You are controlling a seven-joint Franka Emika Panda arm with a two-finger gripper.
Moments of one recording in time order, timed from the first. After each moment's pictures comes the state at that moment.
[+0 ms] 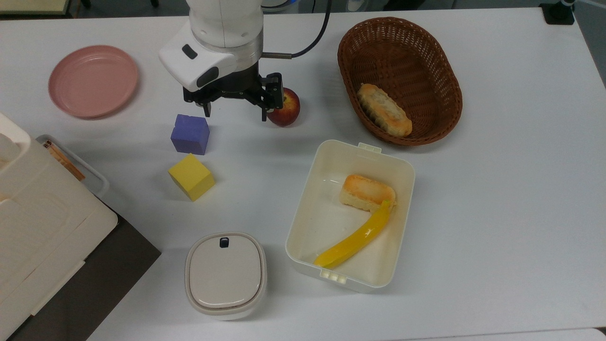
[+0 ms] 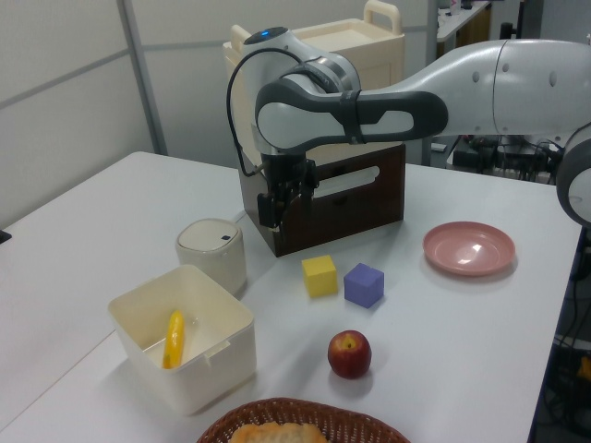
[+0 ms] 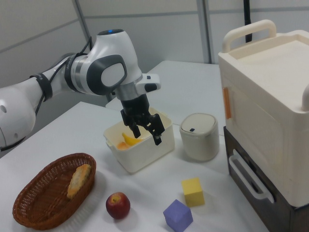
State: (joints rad) arm 0.02 0.40 -0.02 -1.29 -0.08 1.69 0.05
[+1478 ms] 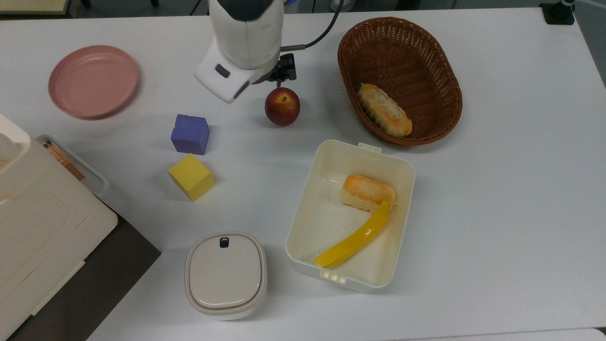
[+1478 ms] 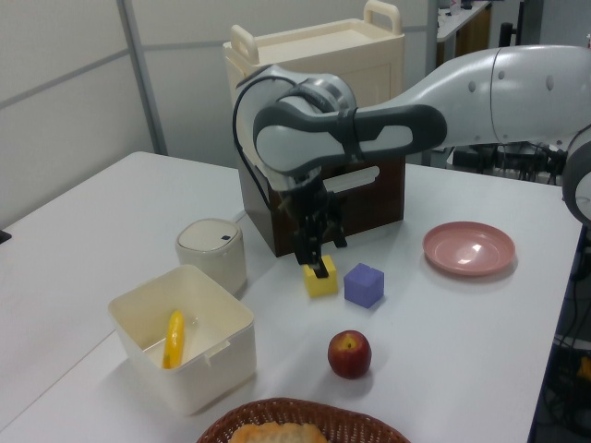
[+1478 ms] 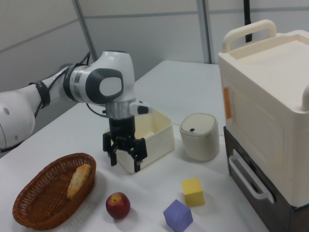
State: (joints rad) arm 0.05 0.38 0.00 -1.39 -0.08 1.44 -0.09
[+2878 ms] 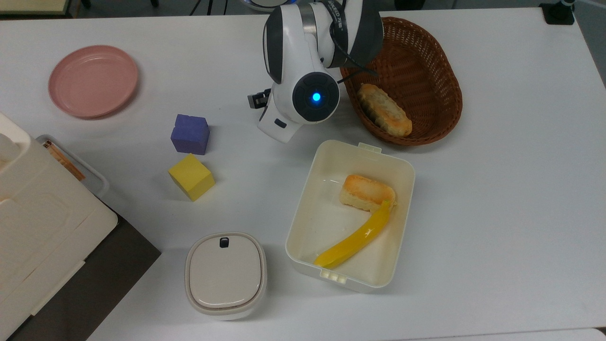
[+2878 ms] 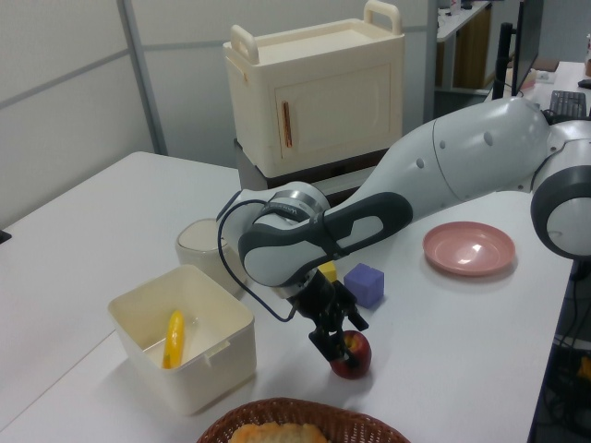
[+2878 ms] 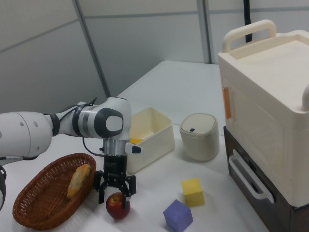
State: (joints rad) arm 0.16 0.51 0.00 -1.56 -0.11 1.44 -0.12
